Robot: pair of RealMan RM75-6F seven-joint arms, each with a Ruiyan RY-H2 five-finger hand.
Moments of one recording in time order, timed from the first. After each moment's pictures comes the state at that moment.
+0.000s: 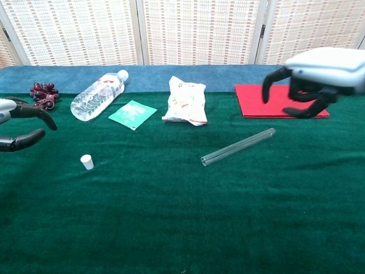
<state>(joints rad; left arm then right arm) -0.43 -1.31 -0.02 -1.75 1.28 1.19 0.41 0.67 -1.31 0.14 -1.44 -1.59 0.89 -0.05</state>
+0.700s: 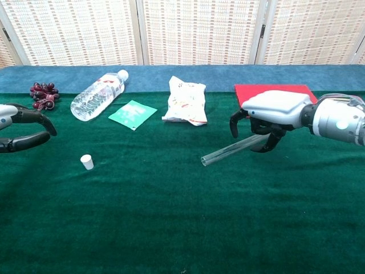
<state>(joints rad) -0.43 -1.32 -0.02 -1.73 1.27 1.17 0.39 0.80 -1.58 0.10 -1.14 -1.54 0.78 -0.03</state>
